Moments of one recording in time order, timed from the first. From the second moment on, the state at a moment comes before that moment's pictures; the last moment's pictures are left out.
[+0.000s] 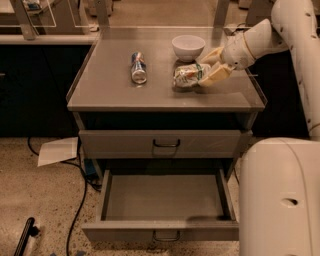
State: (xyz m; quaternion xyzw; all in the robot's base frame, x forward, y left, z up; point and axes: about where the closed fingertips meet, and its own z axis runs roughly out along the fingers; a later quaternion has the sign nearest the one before) arm 0.738 -0.156 0.864 -0.66 0.63 0.17 0.37
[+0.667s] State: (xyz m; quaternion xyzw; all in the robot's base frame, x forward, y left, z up) arm 0.665 -0.228 1.004 -0.59 0.63 0.05 0.51
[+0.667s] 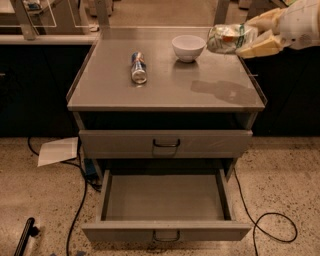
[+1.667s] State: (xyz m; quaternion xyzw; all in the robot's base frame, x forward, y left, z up) arm 0.599 -0.216 1.056 -0.54 0.58 0.01 0.60
